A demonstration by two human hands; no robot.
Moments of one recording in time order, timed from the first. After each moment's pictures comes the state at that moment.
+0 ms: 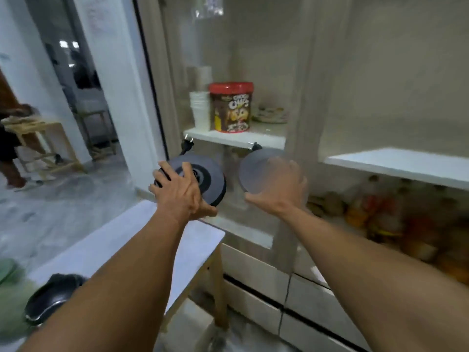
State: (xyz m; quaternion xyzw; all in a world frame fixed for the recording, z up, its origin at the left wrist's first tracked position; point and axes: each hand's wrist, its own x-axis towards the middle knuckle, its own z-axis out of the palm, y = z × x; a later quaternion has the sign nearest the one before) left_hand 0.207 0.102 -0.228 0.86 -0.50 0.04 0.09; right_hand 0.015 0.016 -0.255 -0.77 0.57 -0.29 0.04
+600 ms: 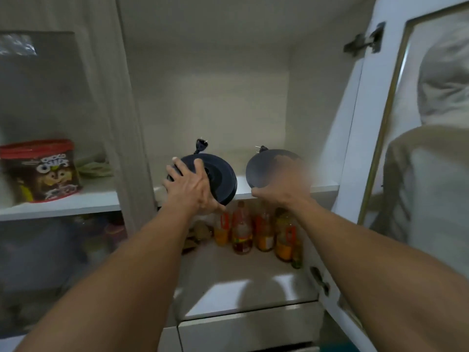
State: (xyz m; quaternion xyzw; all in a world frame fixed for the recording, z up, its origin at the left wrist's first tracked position) left_hand -0.102 0.022 -0.138 0.61 -0.78 0.03 0.14; right_hand -0.306 0.067 -0.156 -0.53 0.79 -0.31 -0.08
